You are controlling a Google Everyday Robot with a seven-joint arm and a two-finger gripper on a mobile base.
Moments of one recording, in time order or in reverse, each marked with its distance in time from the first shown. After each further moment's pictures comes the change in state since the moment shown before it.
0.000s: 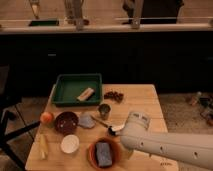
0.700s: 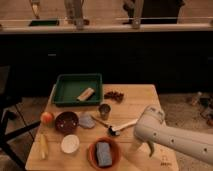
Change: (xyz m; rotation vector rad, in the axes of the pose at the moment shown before) arm 0.064 -0.065 0.037 0.004 -0.011 0.345
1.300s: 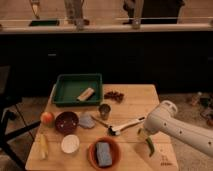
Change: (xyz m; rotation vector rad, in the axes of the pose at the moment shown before) arm 0.024 -0.047 0.034 -0.016 -0.012 0.191
